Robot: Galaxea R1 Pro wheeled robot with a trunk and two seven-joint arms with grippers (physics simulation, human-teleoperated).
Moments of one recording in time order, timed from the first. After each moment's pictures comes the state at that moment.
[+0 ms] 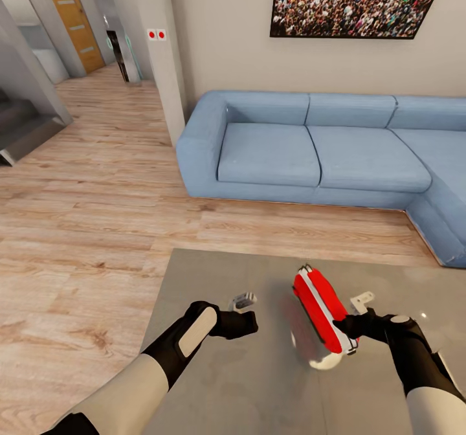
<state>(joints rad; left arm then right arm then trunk) -0.73 -0.17 -0.53 -0.69 0.95 0.71 0.03 -0.57 -0.13 -0.47 -0.92 0.75 0.34 0.78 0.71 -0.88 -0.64</state>
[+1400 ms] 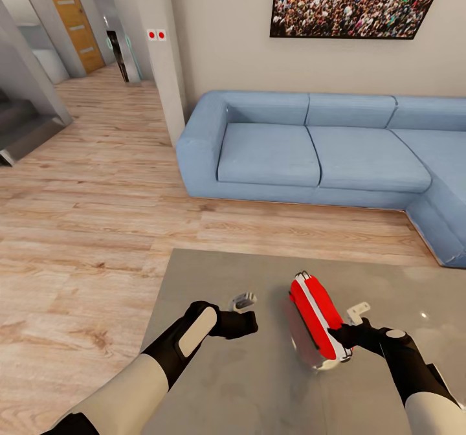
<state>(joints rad) -0.73 -0.17 -0.53 -0.69 0.95 0.71 0.03 -0.57 -0.14 -0.48 -0.75 0.68 0.18 0.69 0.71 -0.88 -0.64</state>
